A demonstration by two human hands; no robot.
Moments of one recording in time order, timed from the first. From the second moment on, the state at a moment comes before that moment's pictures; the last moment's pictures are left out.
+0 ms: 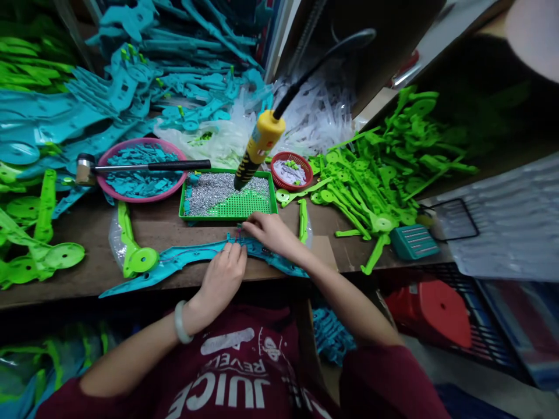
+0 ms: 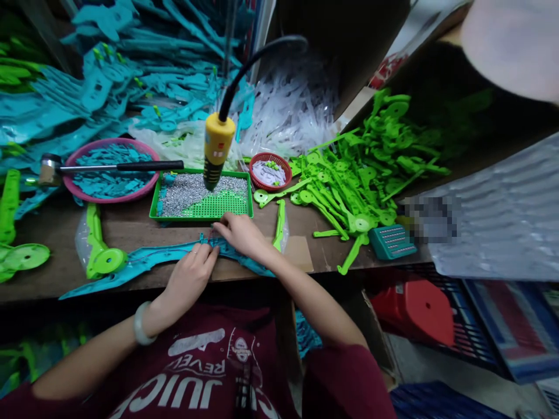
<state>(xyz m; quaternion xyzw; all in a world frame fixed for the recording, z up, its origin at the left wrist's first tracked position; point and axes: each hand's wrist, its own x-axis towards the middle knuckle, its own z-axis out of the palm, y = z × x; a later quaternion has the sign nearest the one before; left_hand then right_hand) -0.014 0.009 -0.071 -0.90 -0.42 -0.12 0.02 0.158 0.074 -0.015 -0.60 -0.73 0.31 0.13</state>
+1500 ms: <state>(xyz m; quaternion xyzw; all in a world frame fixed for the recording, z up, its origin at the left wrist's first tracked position) -0.023 -0.001 -0.067 -0.85 -0.43 -0.30 -0.02 0.170 0.067 -0.007 -0.28 -0.89 0.28 0.21</state>
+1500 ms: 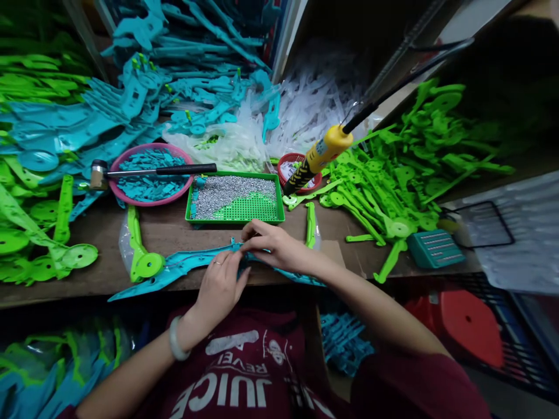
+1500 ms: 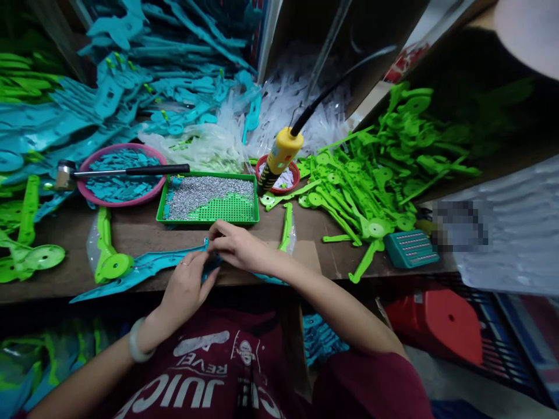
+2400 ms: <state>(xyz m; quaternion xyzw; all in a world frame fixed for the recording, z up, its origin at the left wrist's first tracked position) -0.019 -0.011 -0.075 -0.86 -0.43 -0.27 -0.02 0.168 0.040 -0.046 -0.42 -0.89 0.05 0.17</state>
